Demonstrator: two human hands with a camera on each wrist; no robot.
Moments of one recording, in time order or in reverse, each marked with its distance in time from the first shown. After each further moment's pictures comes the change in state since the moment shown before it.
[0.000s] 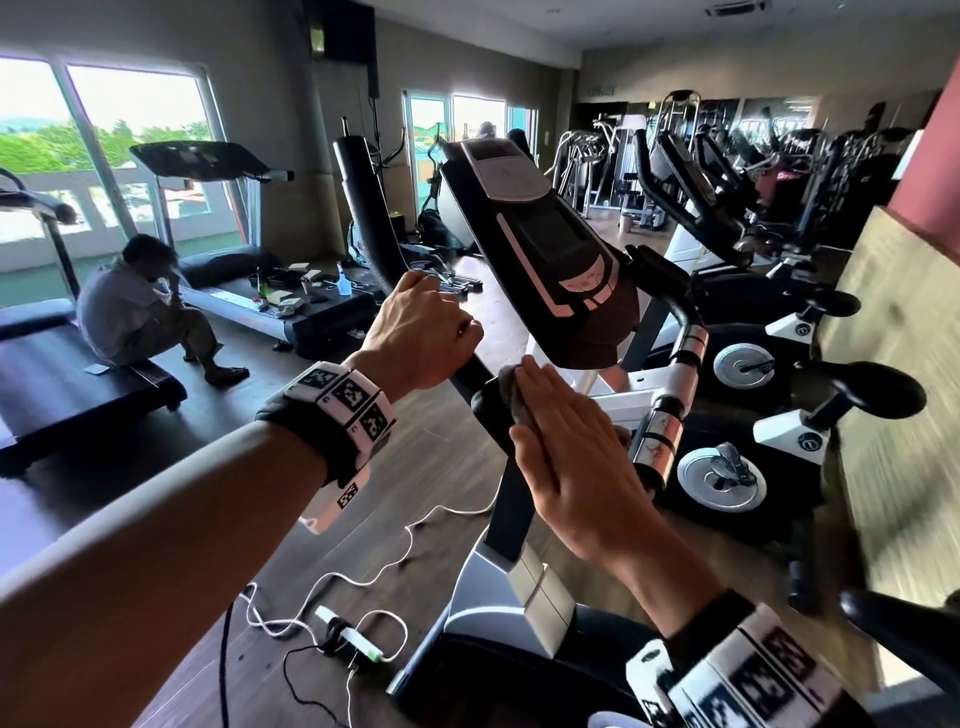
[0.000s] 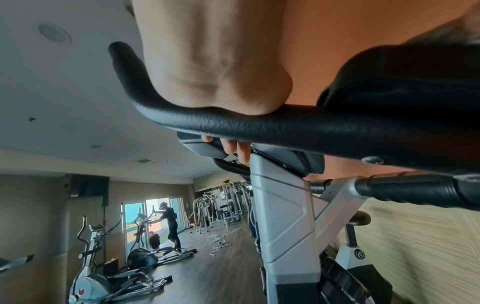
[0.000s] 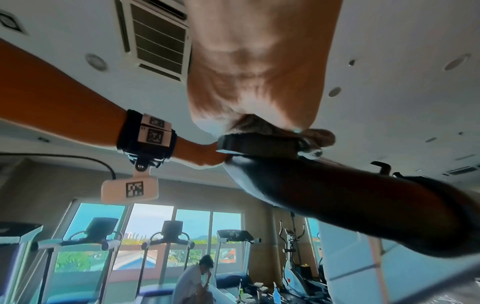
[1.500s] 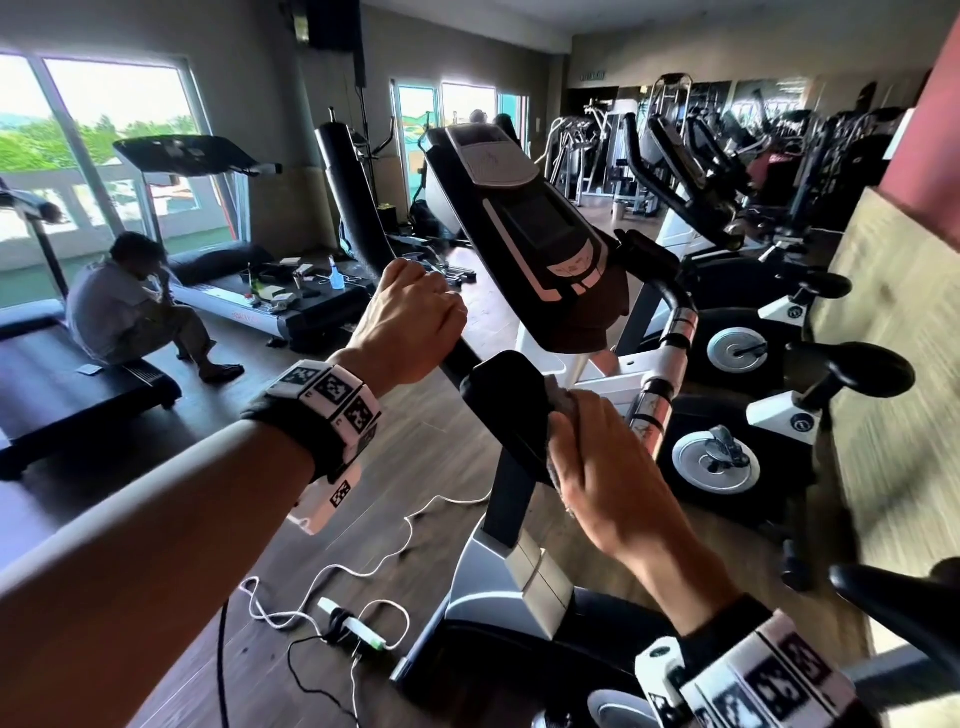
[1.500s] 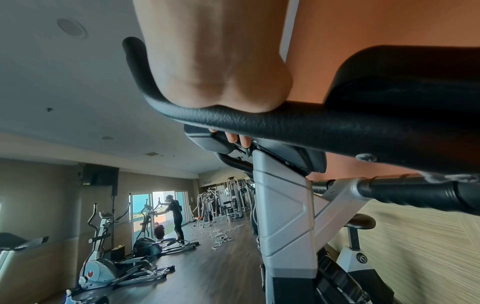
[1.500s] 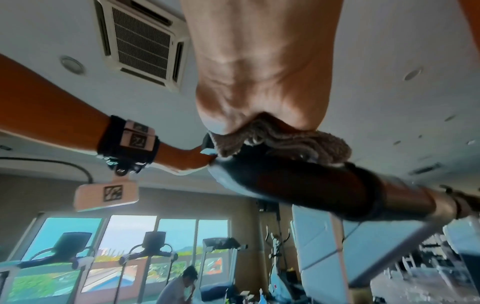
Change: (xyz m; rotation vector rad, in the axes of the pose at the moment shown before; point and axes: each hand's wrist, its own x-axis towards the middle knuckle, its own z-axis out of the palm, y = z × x) left_hand -0.009 0.001 0.005 -0.193 0.136 -0.004; right_hand -0.023 0.008 -0.015 0.097 0.099 0.223
